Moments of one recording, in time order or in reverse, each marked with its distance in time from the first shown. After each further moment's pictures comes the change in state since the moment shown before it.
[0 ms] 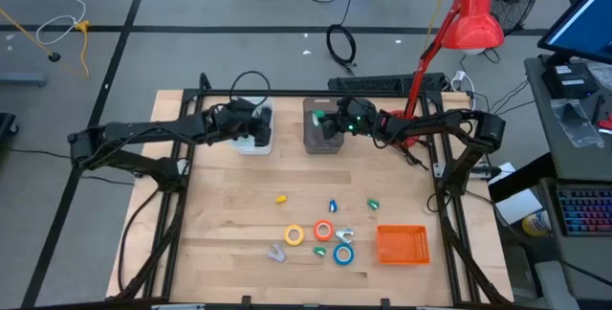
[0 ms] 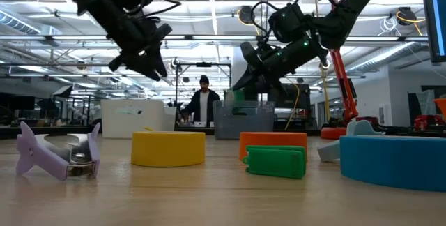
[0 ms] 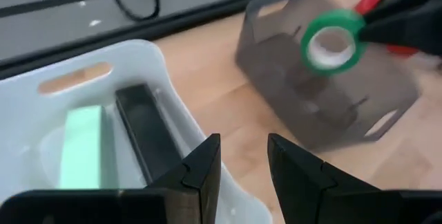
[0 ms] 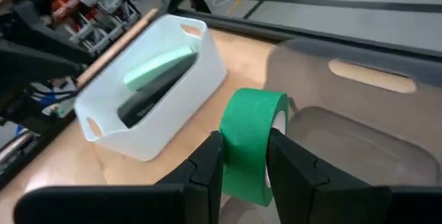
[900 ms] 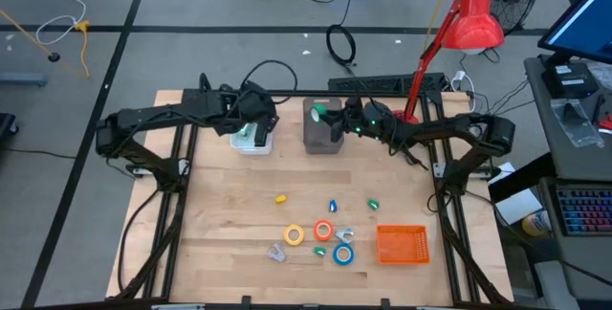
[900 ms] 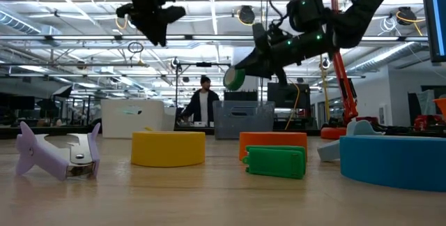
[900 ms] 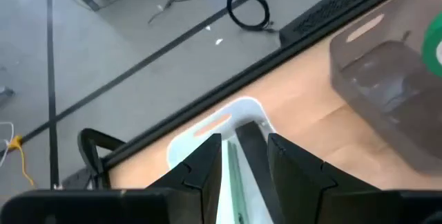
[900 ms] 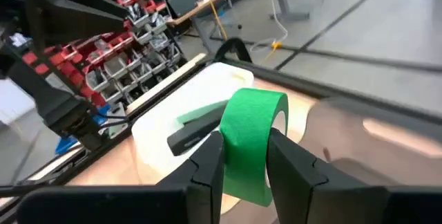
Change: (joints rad) left arm -0.127 0.245 0.613 -0.763 -0.469 0.007; right arm 0.016 -0.079 -0.124 0.280 -0.033 -0.073
